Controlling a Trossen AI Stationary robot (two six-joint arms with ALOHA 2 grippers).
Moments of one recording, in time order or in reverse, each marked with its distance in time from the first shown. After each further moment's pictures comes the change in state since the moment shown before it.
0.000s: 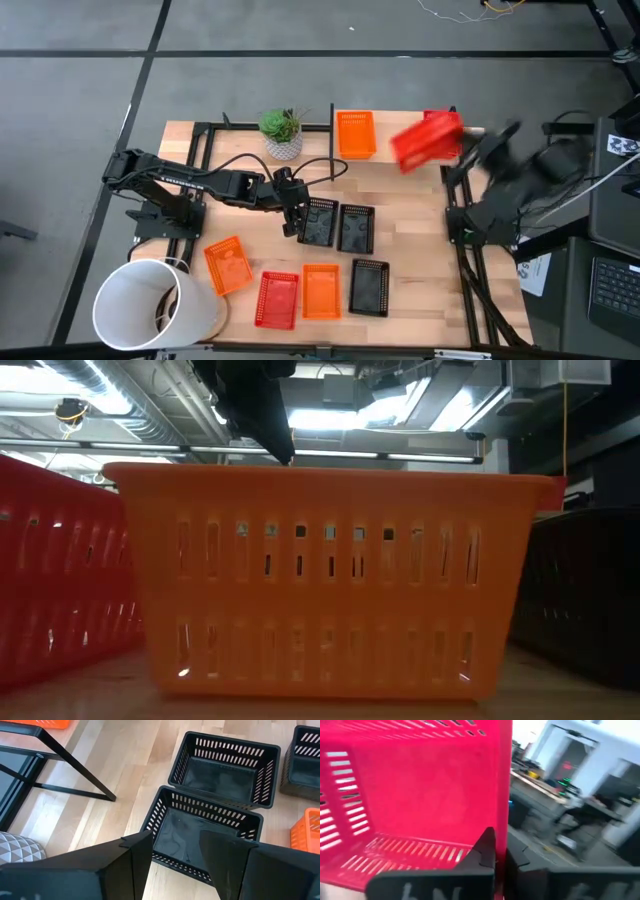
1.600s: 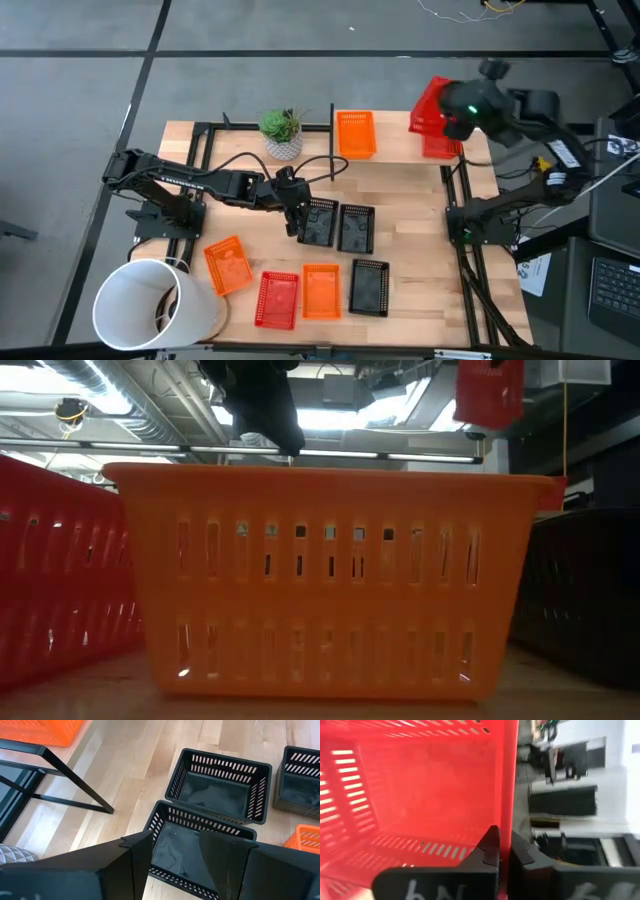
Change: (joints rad) left arm 0.000 0.000 0.000 0.063 0.000 0.000; right arm -0.896 0.292 0.360 0.036 -0.470 -1.133
